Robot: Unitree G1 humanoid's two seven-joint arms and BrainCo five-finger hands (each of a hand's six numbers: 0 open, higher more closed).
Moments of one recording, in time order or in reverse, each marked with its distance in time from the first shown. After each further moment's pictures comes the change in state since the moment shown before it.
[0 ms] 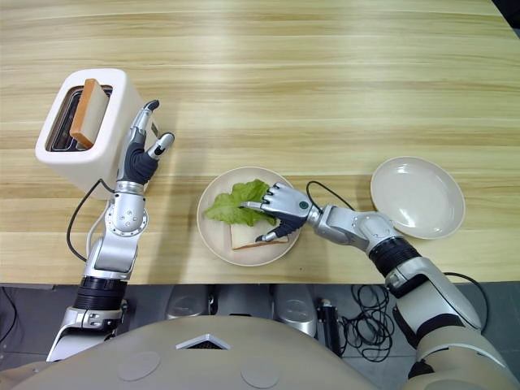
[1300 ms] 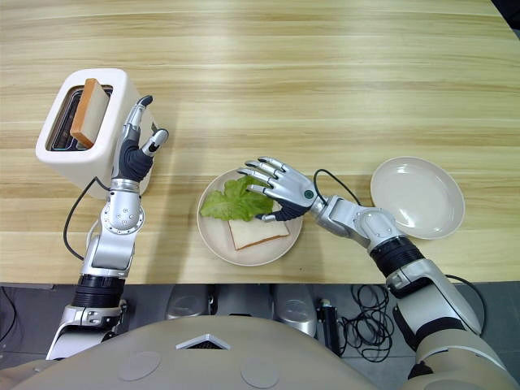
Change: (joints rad) left arm -0.011 -0.001 0.028 0.012 -0.008 -0.023 -0.010; right arm 0.023 0.008 -0.075 -0.079 -0.142 0.133 -0.146
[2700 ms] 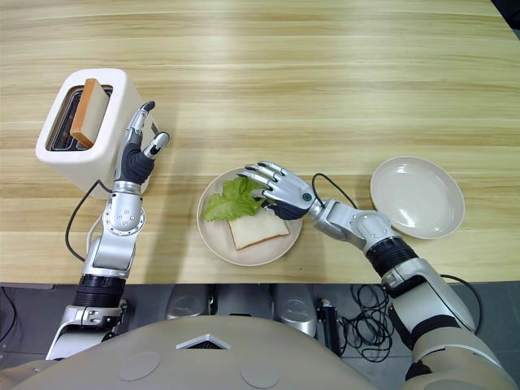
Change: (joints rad) left arm -0.001 0.001 0.000 0.038 -0.016 -0.012 -0.004; right arm -0.010 0.023 0.037 0.072 0.048 -0.024 -0.010
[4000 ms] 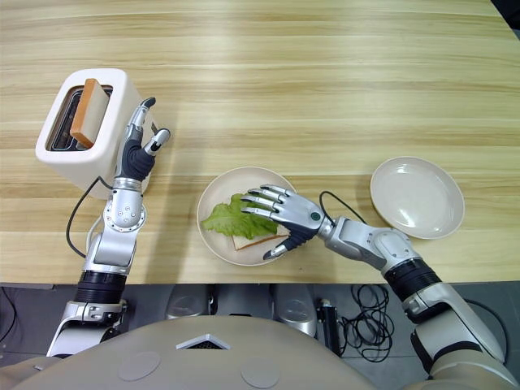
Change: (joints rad) left arm -0.025 0.000 -0.002 0.016 0.001 -0.001 0.003; right arm 0.163 -0.105 -0.061 -0.204 0.115 -0.098 0.176
